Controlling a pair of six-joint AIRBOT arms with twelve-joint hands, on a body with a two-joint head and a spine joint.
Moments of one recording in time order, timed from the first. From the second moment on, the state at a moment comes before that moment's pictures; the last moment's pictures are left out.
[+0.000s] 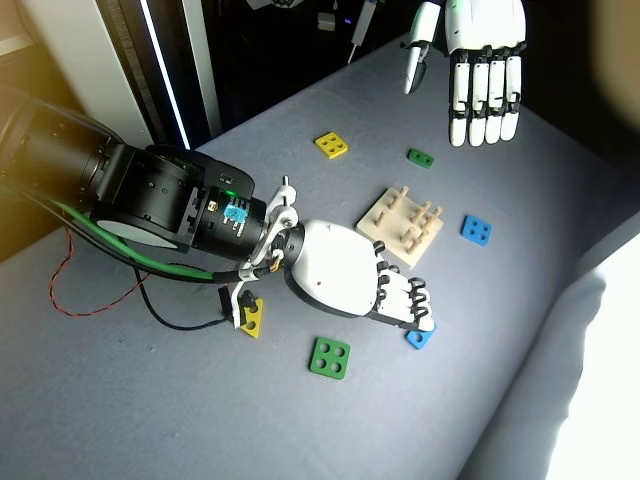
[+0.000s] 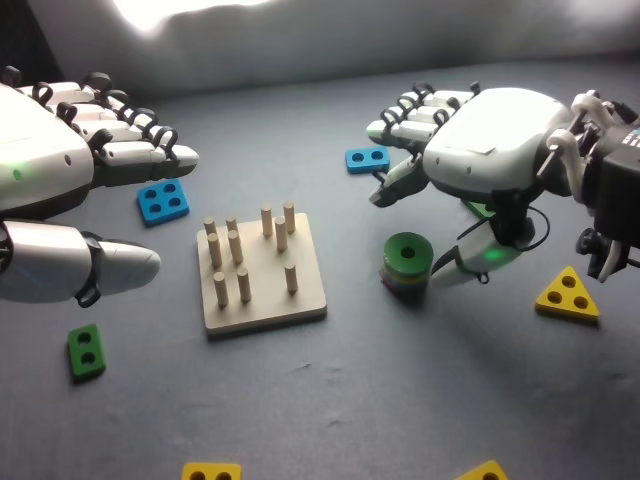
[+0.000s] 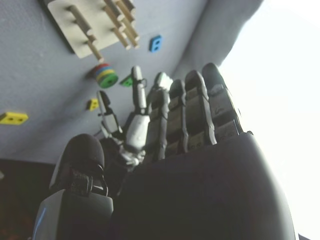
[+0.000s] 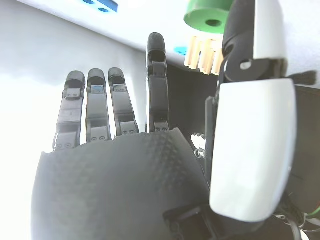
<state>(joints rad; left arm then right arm) 0.13 -0.53 0.40 0.79 -0.10 0.35 -0.25 -1.23 1.24 0.27 0.26 -1.47</state>
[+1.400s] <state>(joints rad) 0.13 -0.53 0.40 0.79 -0.09 0.35 -0.29 -1.27 1.25 0.28 0.27 -1.46</state>
